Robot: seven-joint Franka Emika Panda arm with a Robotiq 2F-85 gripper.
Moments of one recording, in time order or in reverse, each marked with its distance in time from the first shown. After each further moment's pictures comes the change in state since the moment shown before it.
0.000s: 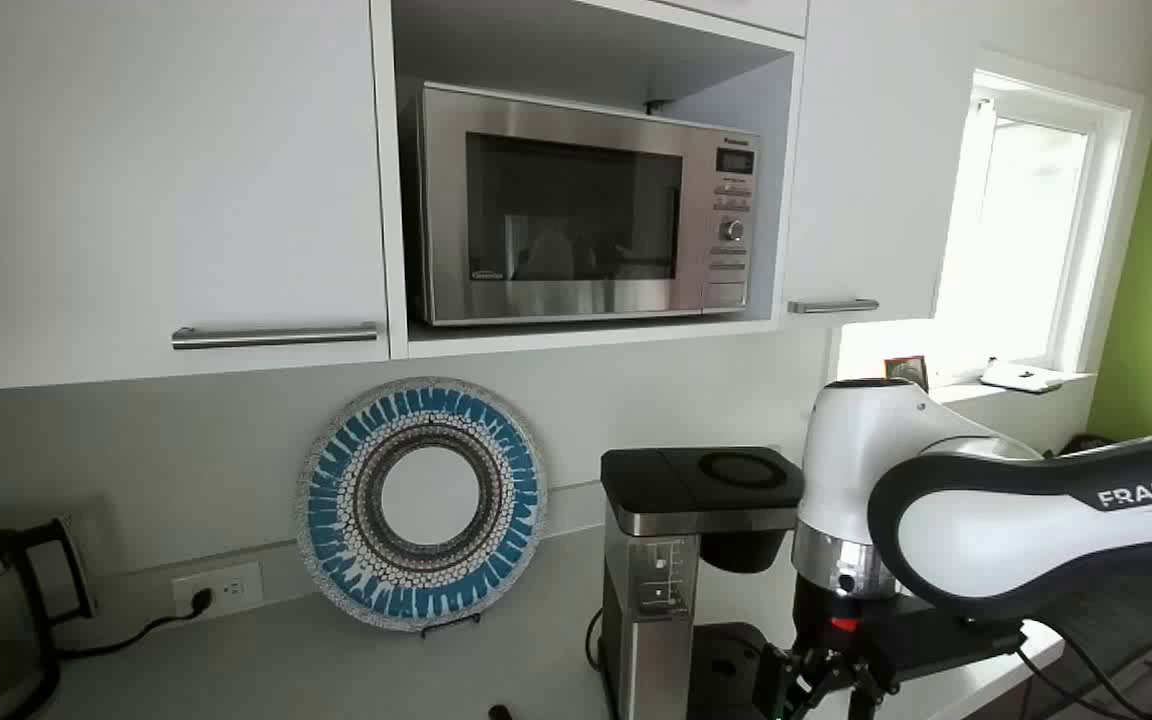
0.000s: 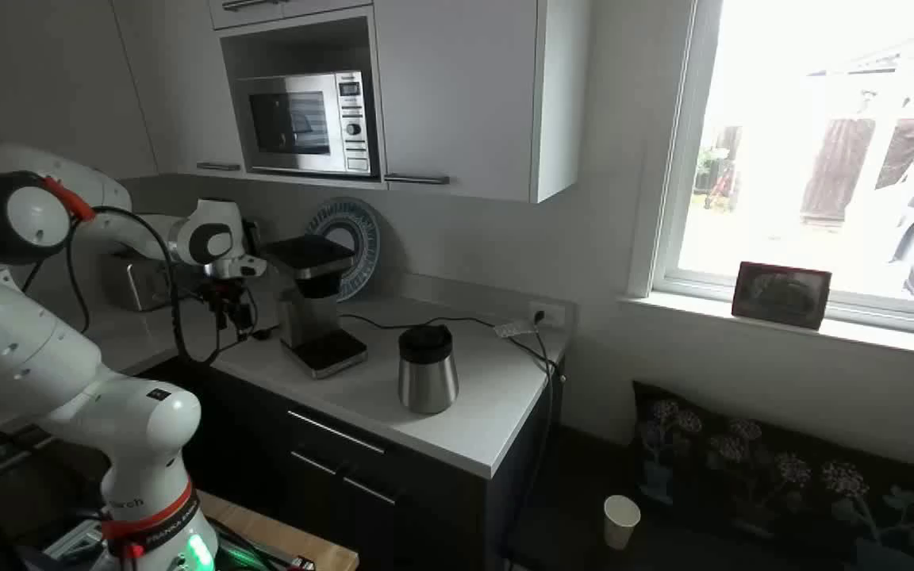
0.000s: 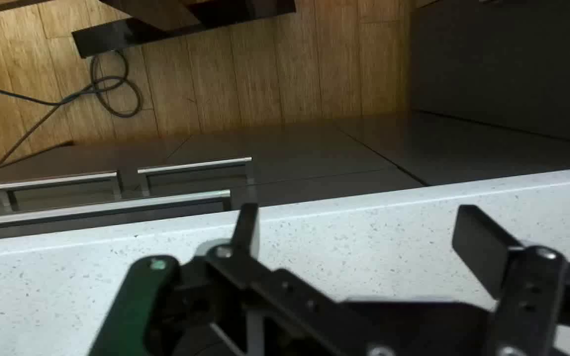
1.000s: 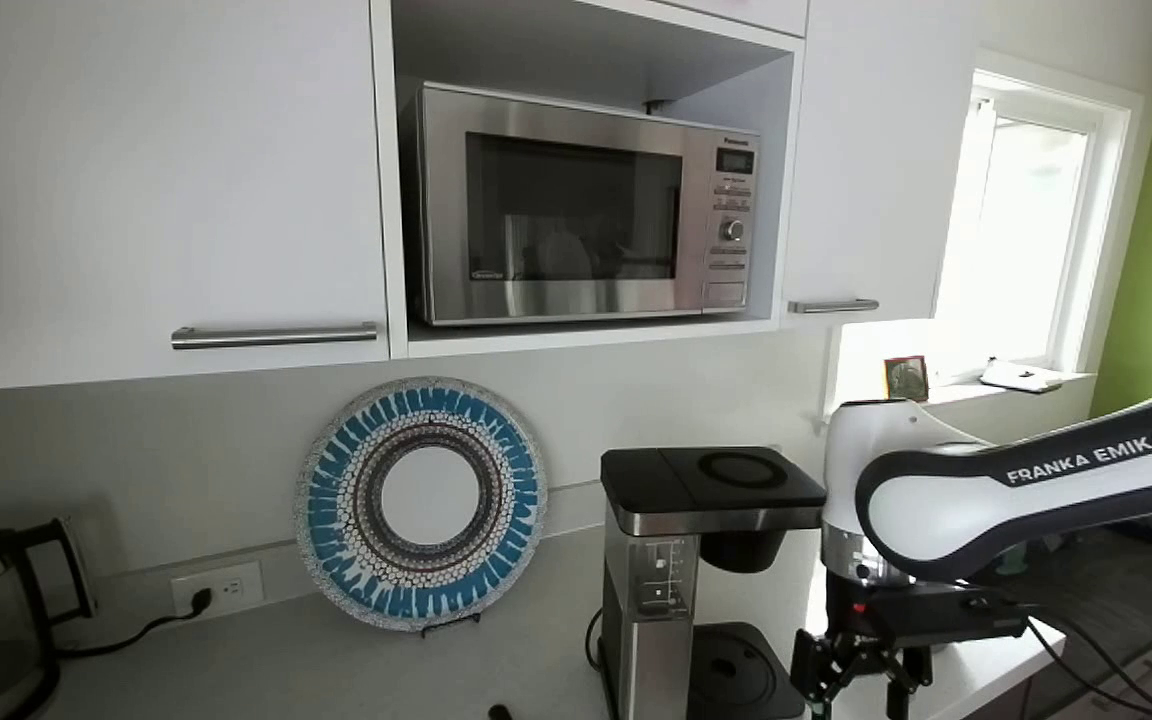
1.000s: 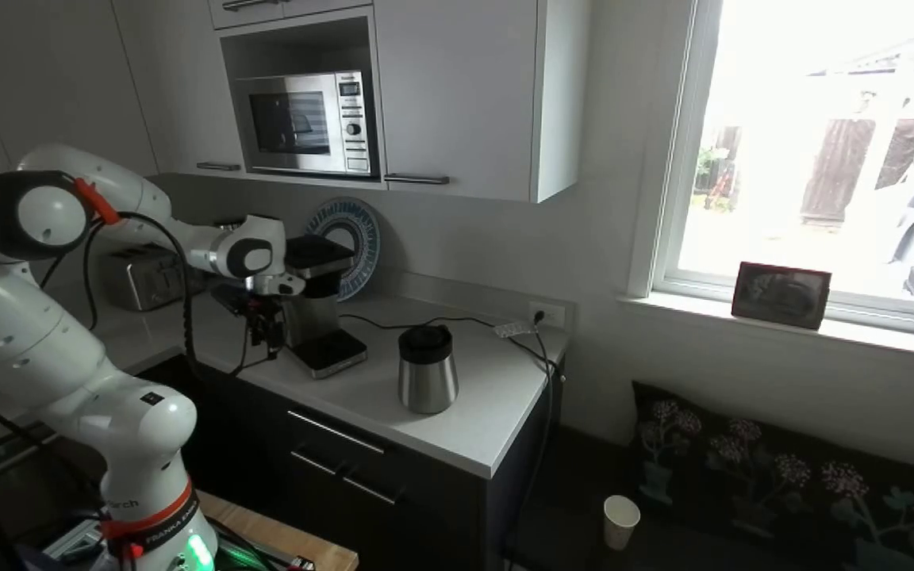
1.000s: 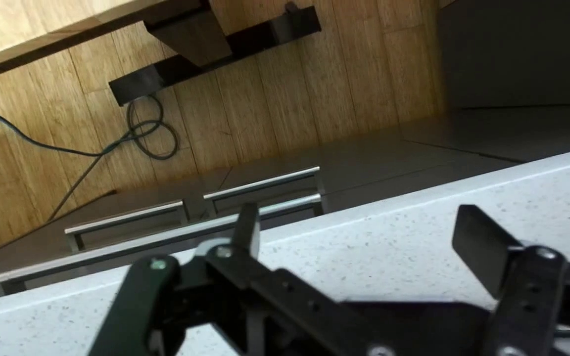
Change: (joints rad) arm -0.107 0.082 -0.122 -0.032 -0.046 -0.006 -0.060
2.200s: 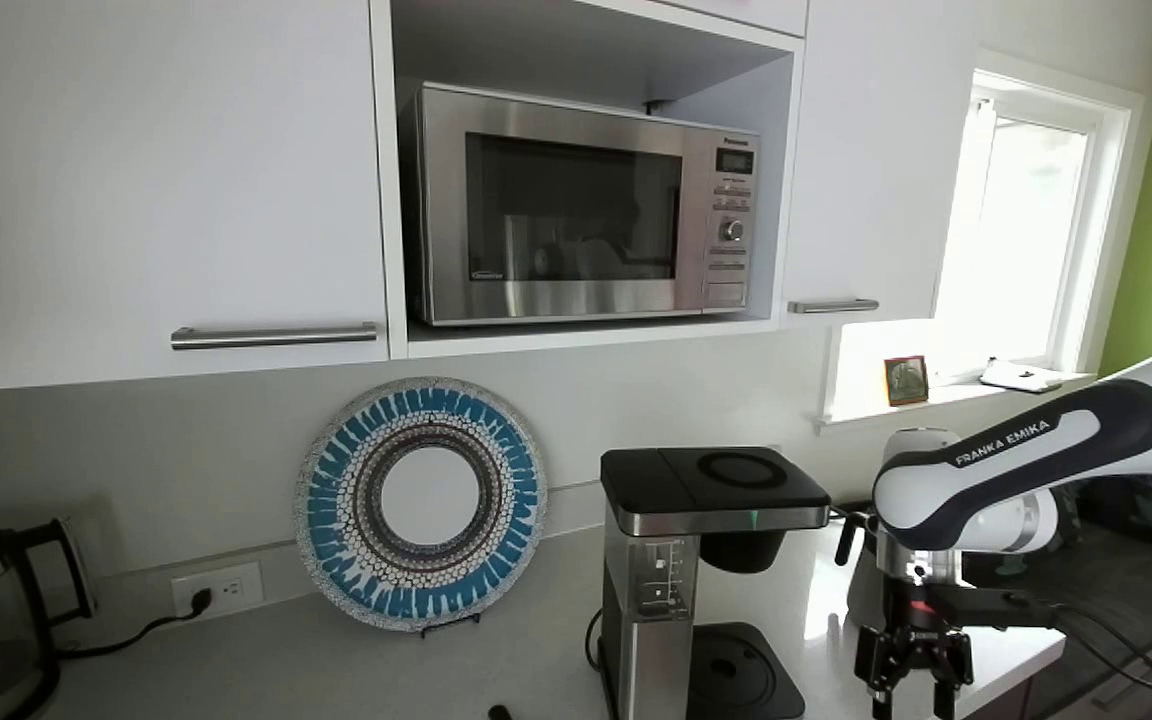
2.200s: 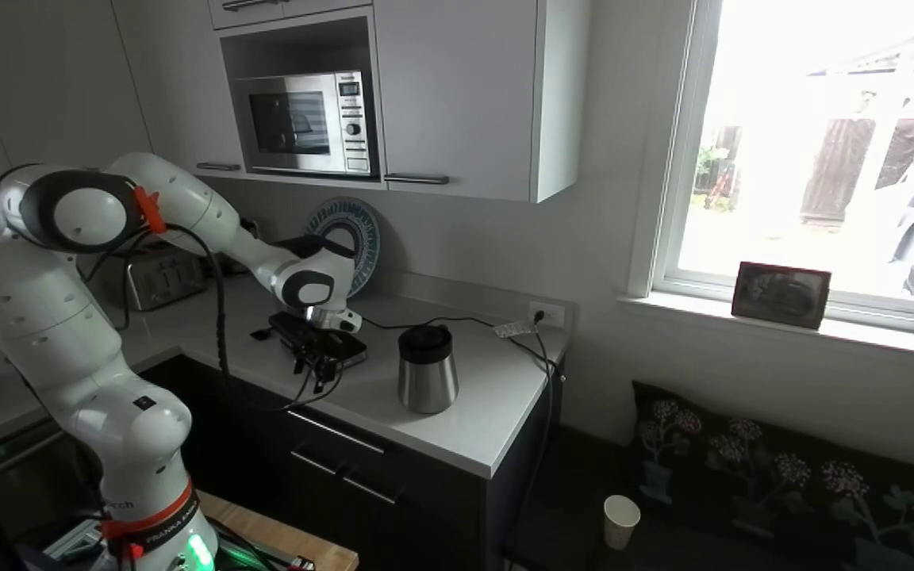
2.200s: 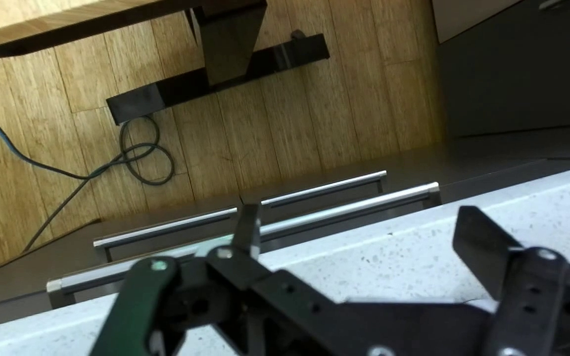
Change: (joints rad) arm -0.116 0.191 -0.261 0.014 -0.010 0.027 -0.408
